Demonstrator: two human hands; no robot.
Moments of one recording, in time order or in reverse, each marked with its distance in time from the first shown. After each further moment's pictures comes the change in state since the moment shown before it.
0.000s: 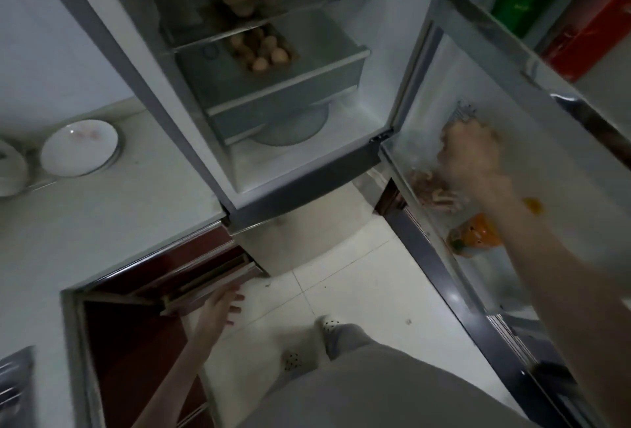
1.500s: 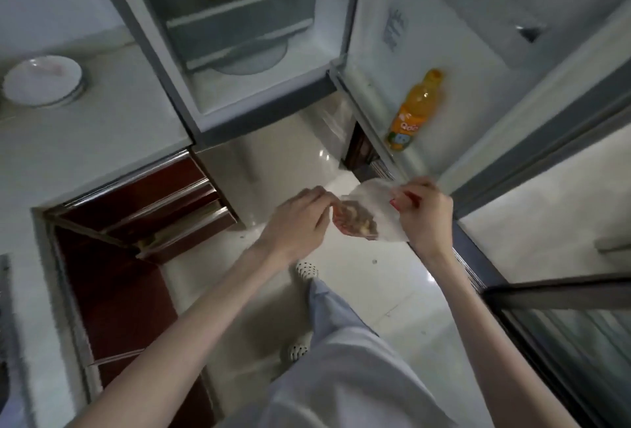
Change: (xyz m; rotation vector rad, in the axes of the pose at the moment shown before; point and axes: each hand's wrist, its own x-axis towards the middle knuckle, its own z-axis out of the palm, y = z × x) left_hand -0.229 0.040 0.147 0.769 -0.177 1.178; right_hand -0.313 0.078 0.068 0.756 0.186 0.127
